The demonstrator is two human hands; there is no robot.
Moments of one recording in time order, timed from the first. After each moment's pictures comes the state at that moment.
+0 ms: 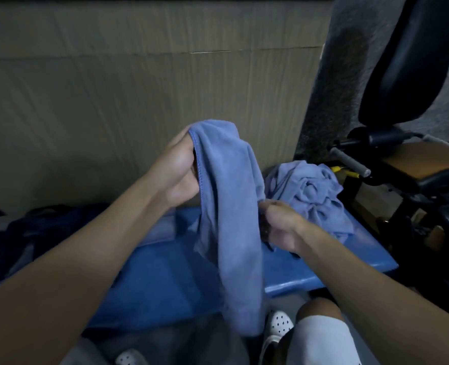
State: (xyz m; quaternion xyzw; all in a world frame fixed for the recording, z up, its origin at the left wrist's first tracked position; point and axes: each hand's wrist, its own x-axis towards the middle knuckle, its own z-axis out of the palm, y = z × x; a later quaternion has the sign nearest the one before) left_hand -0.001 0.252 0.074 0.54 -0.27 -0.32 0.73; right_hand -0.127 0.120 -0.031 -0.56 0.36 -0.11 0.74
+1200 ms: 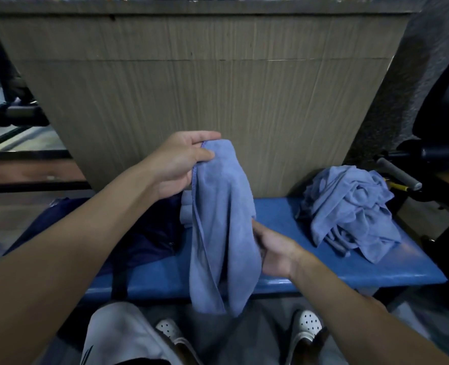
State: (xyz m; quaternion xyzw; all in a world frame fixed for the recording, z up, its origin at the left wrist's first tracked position) left_hand 0.027 0.402 0.096 0.65 -0.28 -0.25 0.66; right_hand -0.103 0.251 -0.059 -0.42 0.29 0.06 0.86
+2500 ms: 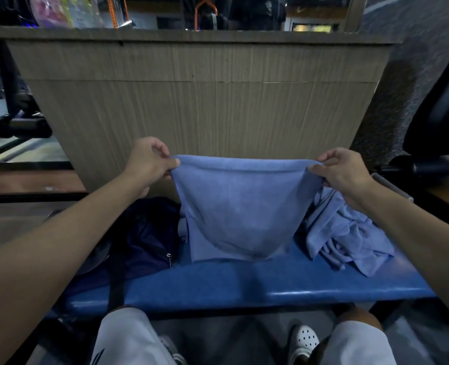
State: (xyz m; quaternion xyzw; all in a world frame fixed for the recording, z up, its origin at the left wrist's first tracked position) left_hand 0.070 0.426 0.094 0.77 -0.20 0.00 0.61; right_hand -0.125 0.137 0.083 -0.76 0.29 -0.33 0.47
